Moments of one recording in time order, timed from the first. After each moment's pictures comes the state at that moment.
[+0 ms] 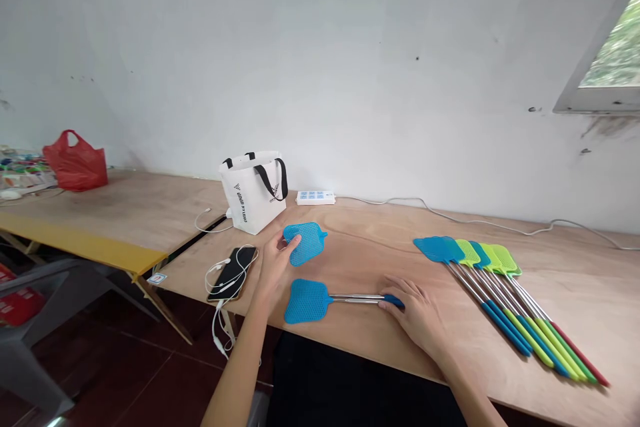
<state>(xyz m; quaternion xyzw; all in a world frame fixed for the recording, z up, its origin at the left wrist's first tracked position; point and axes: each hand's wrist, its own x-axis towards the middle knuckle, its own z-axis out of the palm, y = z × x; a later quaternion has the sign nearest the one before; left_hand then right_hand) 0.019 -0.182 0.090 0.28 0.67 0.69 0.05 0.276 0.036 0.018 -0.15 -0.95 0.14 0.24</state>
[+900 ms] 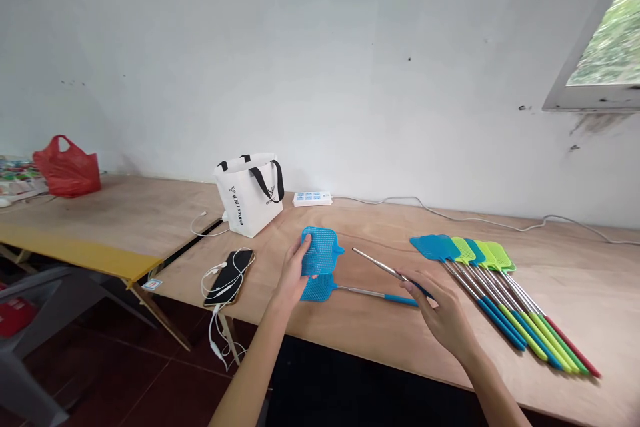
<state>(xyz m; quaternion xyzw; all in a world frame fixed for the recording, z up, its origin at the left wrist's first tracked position) 0.073 -0.152 0.109 0.14 0.55 0.78 0.26 0.303 0.032 0.077 -0.10 -0.87 0.29 0.39</state>
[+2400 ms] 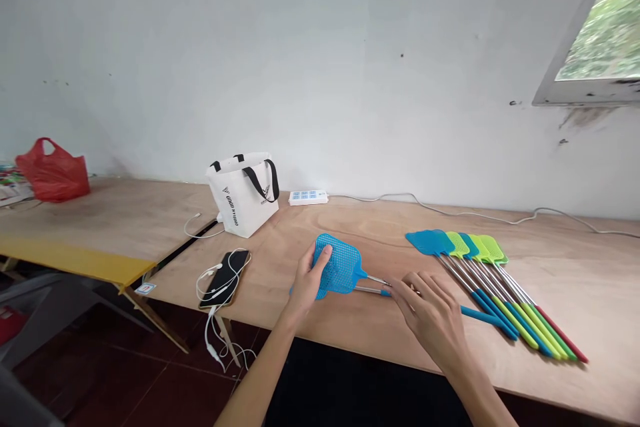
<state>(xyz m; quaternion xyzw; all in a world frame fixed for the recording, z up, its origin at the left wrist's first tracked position) 0.110 -0.146 0.107 0.28 0.62 0.71 0.16 0.302 0.002 0.087 -0.06 -0.89 -0.04 0.44</state>
